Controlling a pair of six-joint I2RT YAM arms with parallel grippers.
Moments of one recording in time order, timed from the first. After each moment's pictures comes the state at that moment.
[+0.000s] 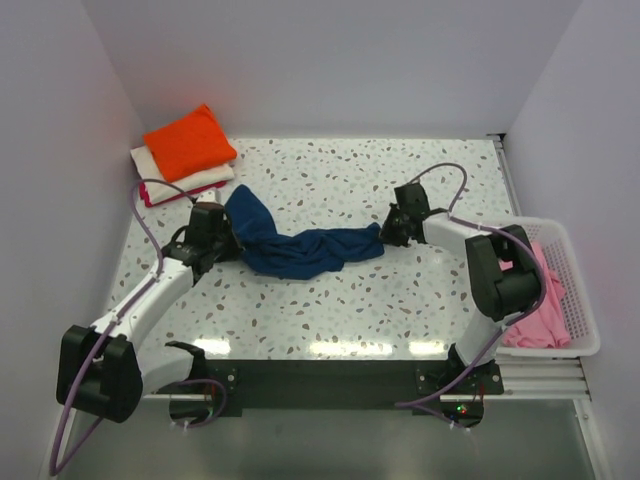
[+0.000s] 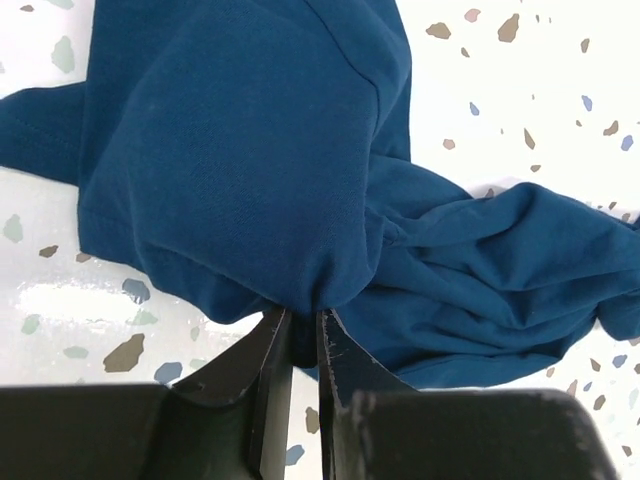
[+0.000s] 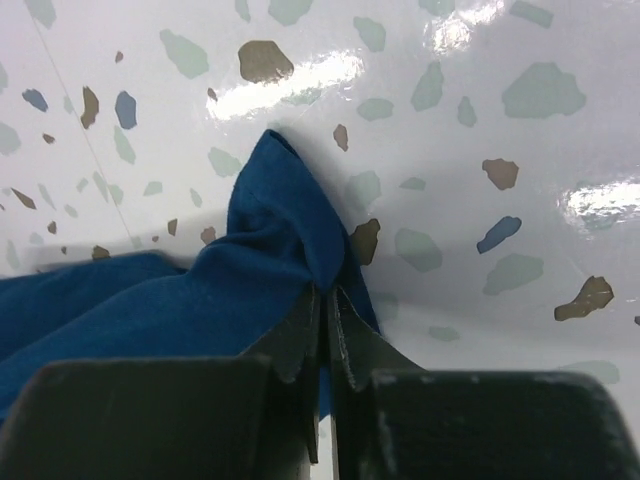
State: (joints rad) left arm -0.26 1.15 0.71 -0.34 -0.11 -0.58; right arm 0.31 1.76 0.99 -0.19 -0.05 0.70
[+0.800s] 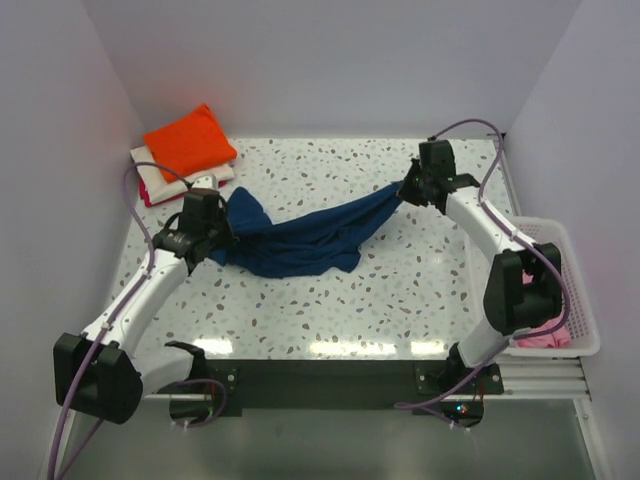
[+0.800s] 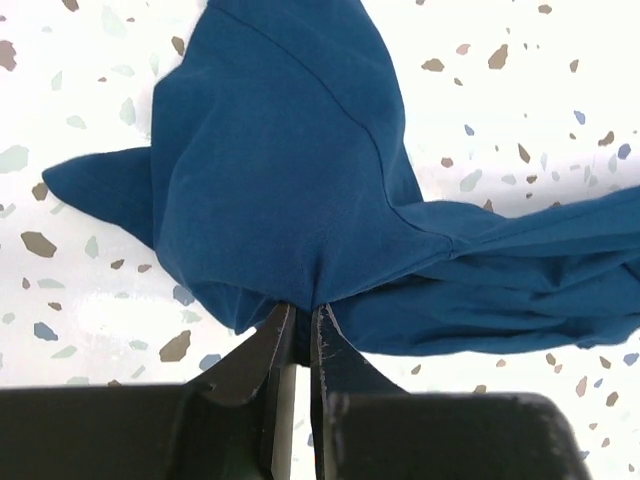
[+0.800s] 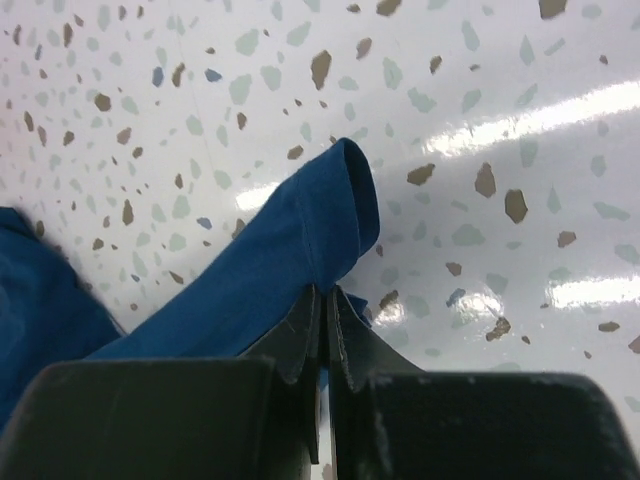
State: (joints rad) left arm -0.26 1.13 0.86 -0.50 -0.15 -0.48; right arm 0.22 1.63 1.27 -0.42 0.03 0.63
